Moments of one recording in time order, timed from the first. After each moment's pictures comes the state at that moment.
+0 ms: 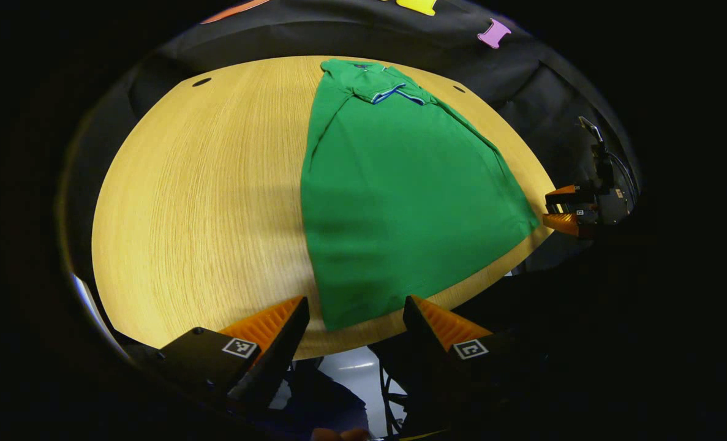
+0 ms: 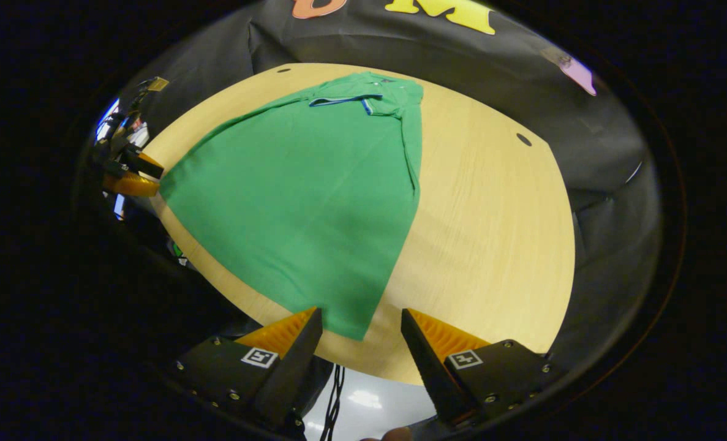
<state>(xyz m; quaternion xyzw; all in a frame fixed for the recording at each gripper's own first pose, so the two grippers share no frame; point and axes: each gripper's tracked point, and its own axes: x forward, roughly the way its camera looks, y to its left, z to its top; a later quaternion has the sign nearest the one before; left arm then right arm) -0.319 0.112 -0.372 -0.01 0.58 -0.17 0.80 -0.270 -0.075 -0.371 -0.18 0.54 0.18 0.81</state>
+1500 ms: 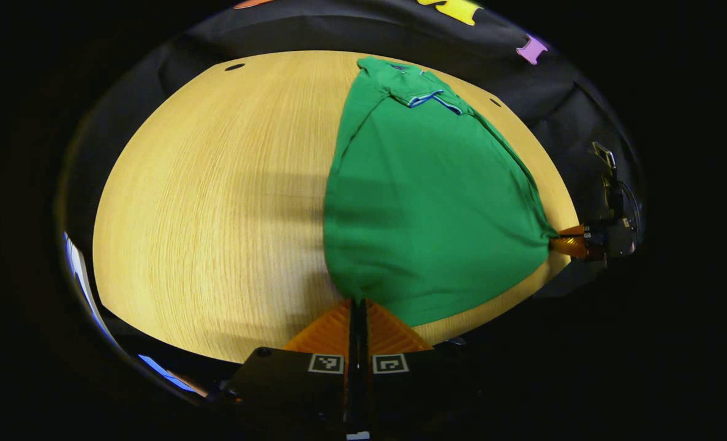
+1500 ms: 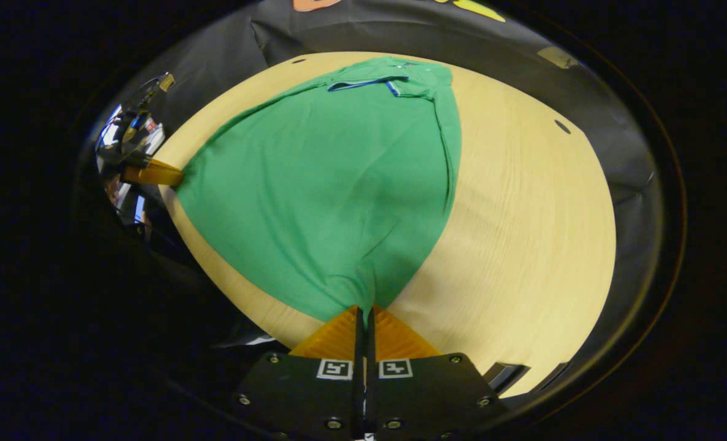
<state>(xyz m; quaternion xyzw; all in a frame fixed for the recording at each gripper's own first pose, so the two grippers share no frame) -0.296 0.124 -0.384 -0.04 0.58 -0.10 0.81 -0.265 -0.060 -0.375 -0.12 0.58 0.23 0.77</state>
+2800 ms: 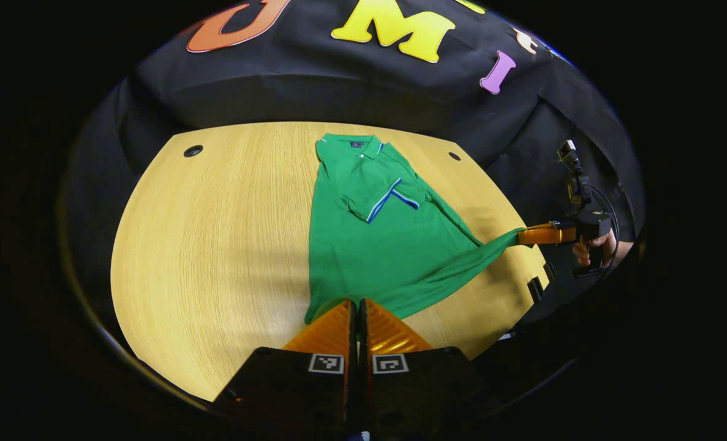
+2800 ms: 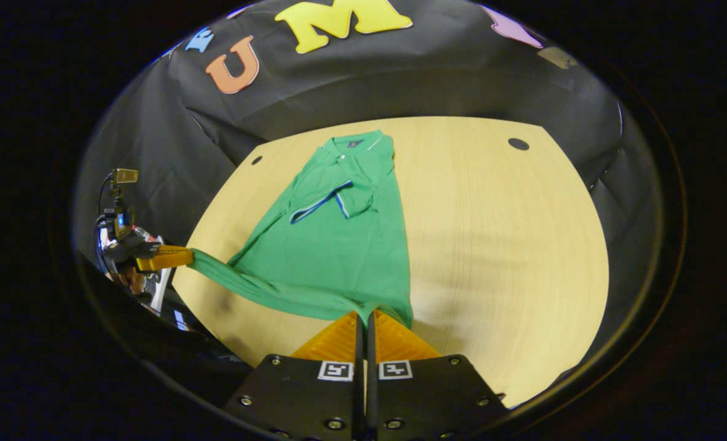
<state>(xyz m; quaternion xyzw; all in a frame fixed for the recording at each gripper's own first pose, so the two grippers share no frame) -0.159 0.099 -0.277 -0.04 0.46 -0.19 0.87 -0.119 -0.048 -0.265 0.05 0.50 0.19 0.84</state>
